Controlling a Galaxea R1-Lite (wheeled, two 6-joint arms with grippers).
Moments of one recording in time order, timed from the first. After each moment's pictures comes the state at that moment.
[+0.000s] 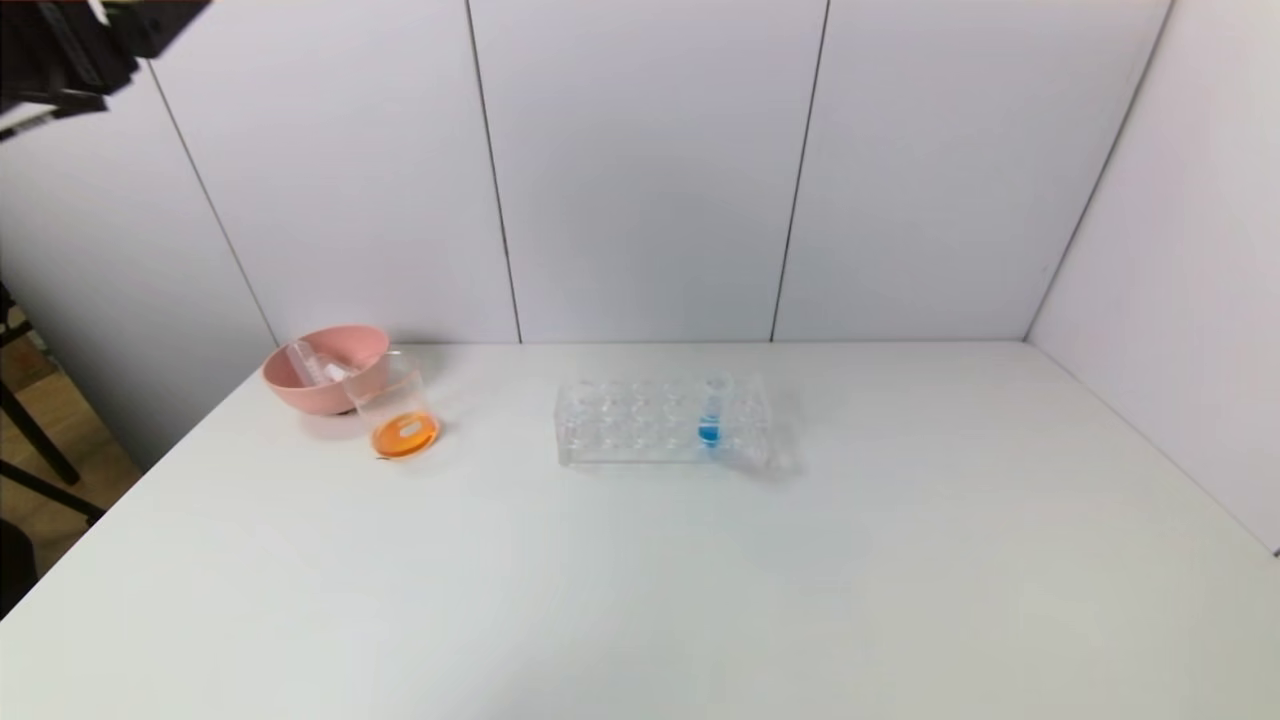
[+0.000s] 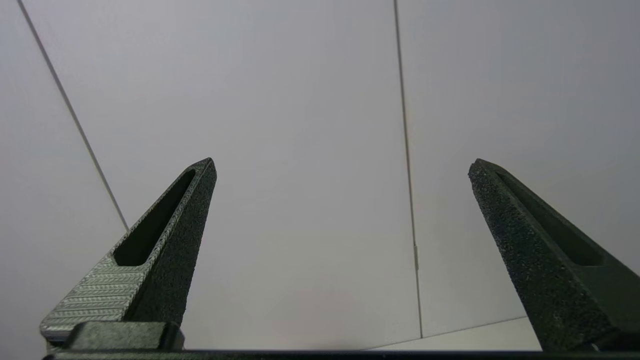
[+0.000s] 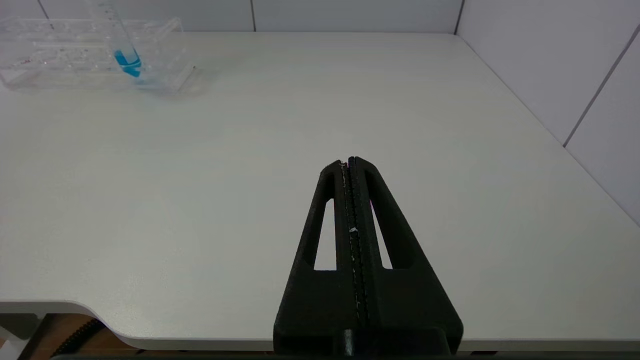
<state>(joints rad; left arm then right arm) 0.12 1.45 -1.24 -0.66 -0.27 0.07 0.00 0.00 0.00 0.00 0.00 0.00</state>
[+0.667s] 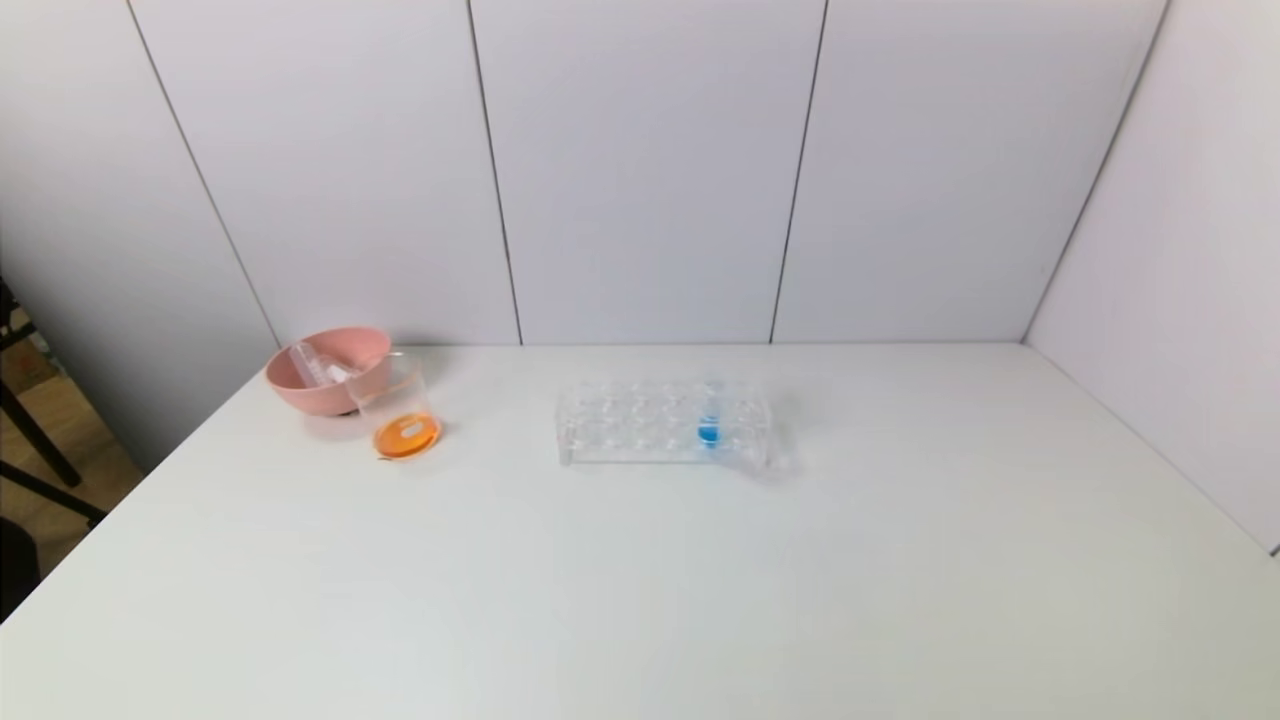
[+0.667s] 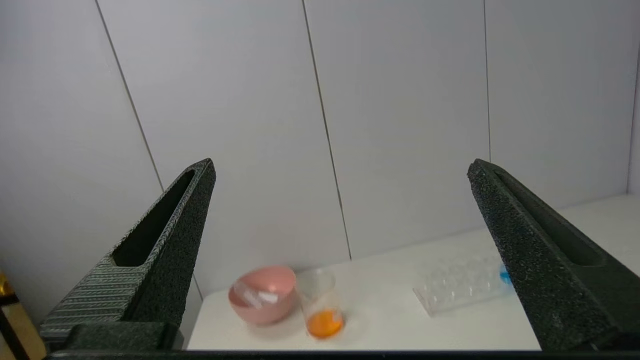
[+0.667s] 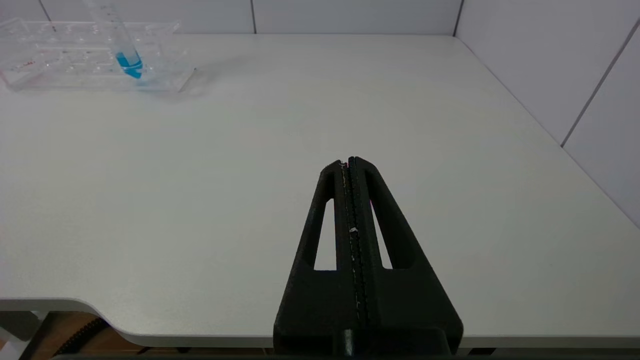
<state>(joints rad) 0.07 0.43 -0.87 0.00 -0.25 0.07 0.00 0.00 0.00 0.00 0.00 0.00</state>
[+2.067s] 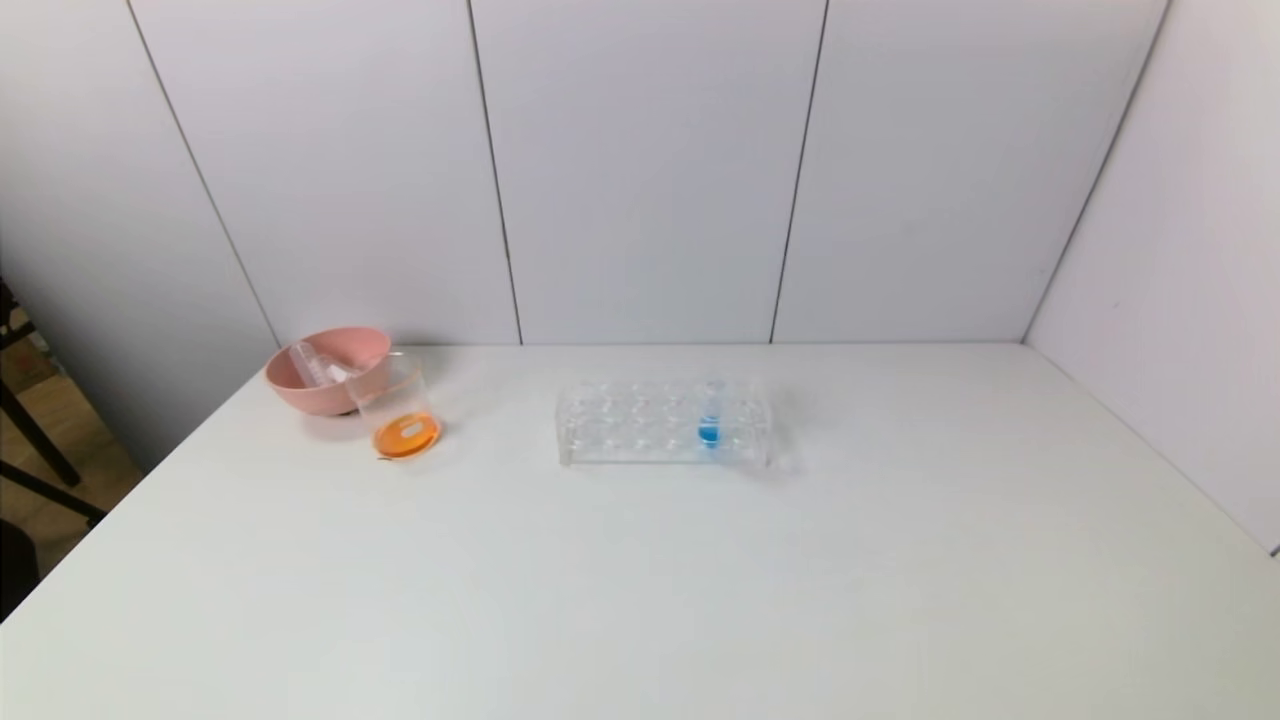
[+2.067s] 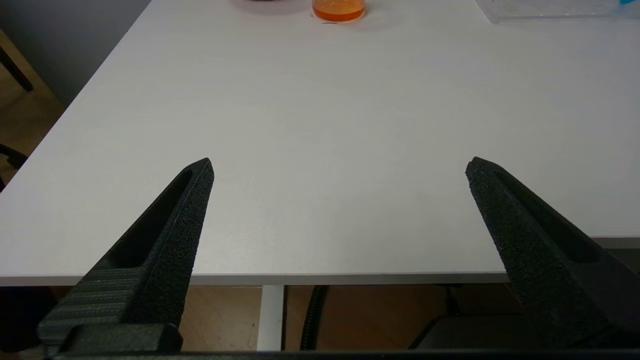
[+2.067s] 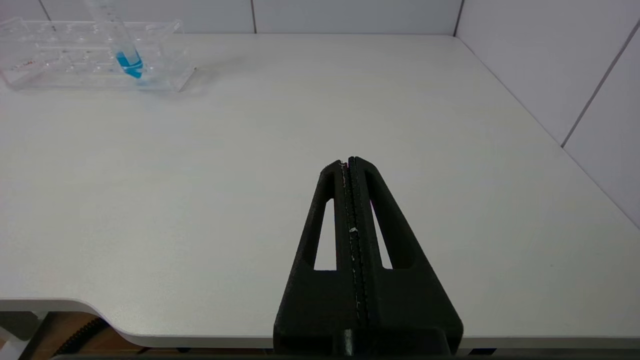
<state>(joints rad) 0.00 0.00 -0.10 0.24 -0.01 -0.01 0.00 0.00 0.00 0.00 0.00 0.00</state>
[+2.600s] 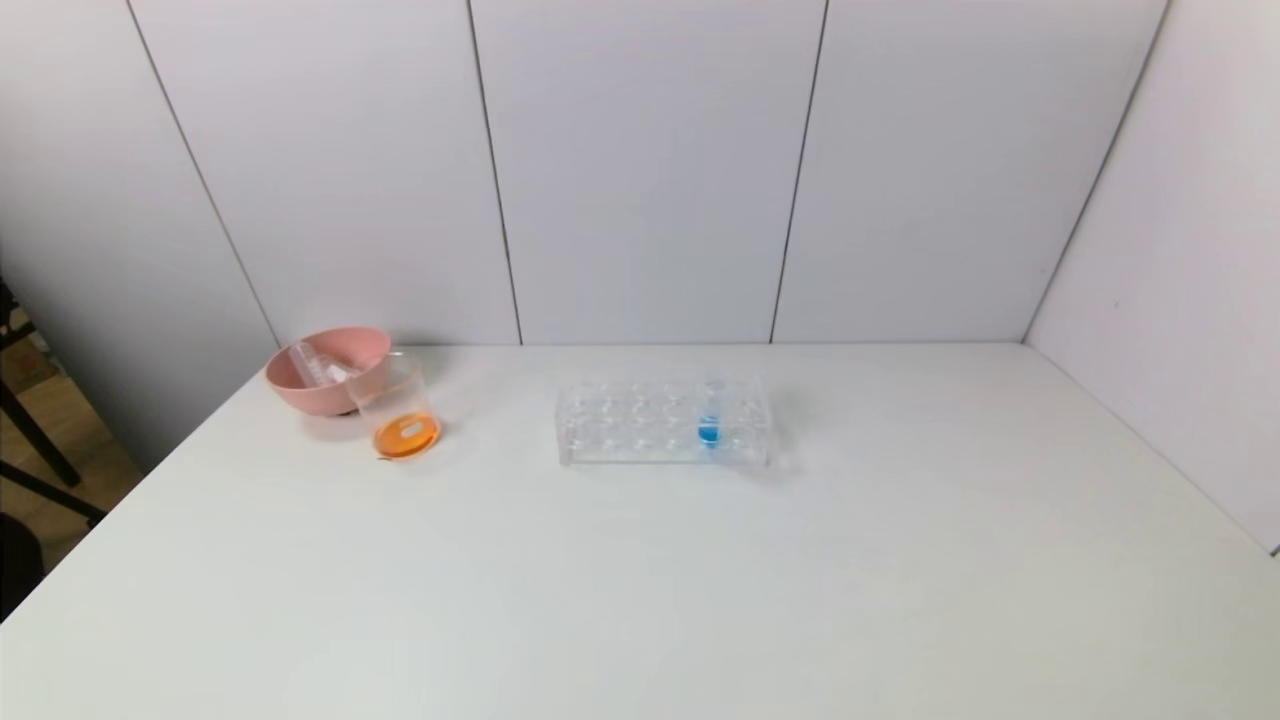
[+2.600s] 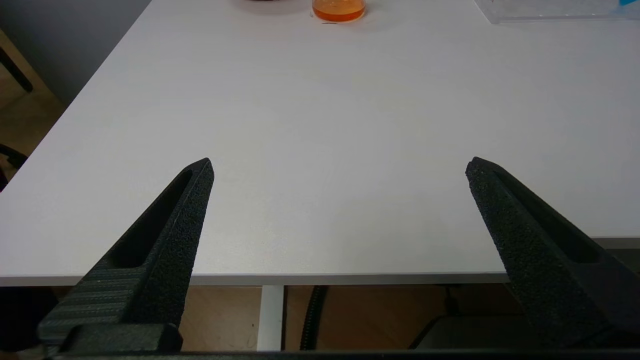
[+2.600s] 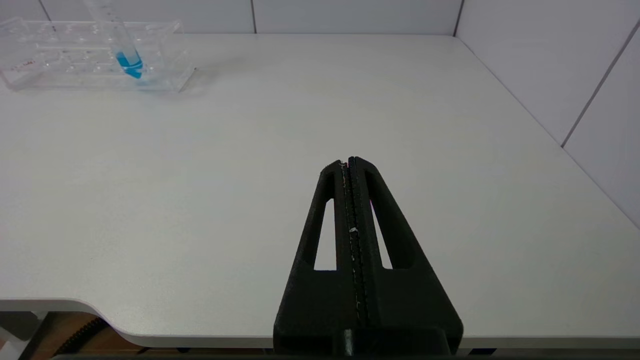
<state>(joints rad) 0.00 0.00 -0.10 0.24 -0.01 -0.01 0.00 0.00 0.00 0.00 0.00 0.00</state>
